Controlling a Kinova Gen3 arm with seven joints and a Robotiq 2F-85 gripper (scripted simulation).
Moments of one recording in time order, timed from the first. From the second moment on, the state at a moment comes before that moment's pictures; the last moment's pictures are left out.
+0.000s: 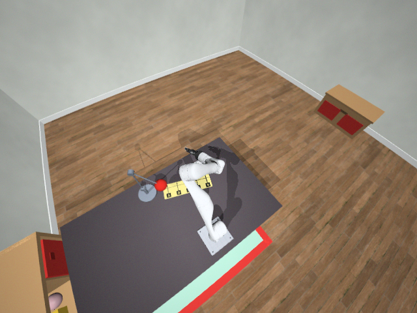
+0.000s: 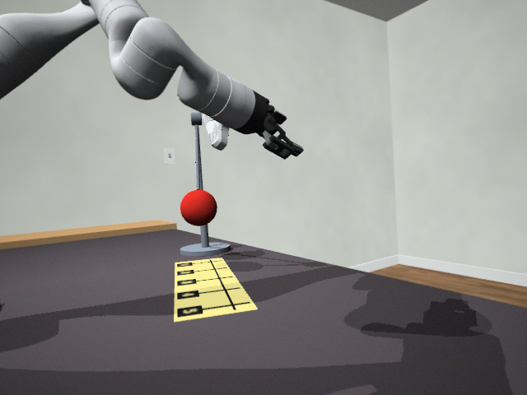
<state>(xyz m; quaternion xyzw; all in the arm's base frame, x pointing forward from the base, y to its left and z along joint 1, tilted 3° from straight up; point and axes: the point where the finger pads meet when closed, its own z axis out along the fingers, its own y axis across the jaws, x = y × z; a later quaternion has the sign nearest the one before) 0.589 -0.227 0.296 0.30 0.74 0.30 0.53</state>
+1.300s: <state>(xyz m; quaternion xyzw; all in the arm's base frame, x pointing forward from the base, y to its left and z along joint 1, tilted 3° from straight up) 0.577 -0.171 0.296 0.16 0.79 0.29 0.52</state>
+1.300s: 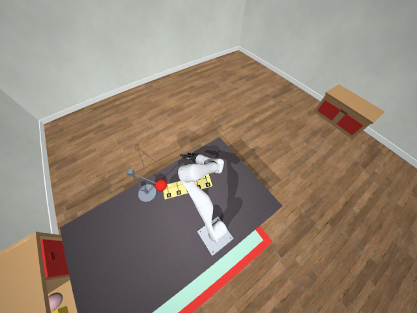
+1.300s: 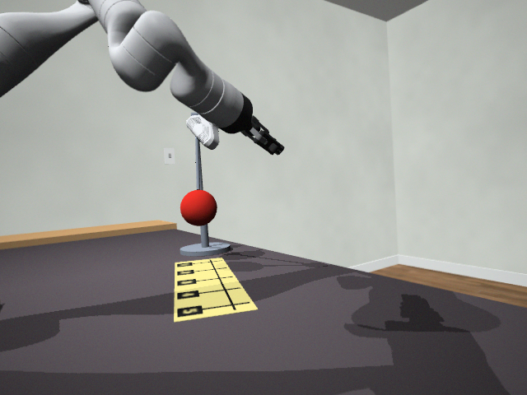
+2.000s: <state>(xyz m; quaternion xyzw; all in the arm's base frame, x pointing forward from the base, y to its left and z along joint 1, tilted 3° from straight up) 0.546 -0.110 0.283 -0.02 0.83 0.26 0.49</state>
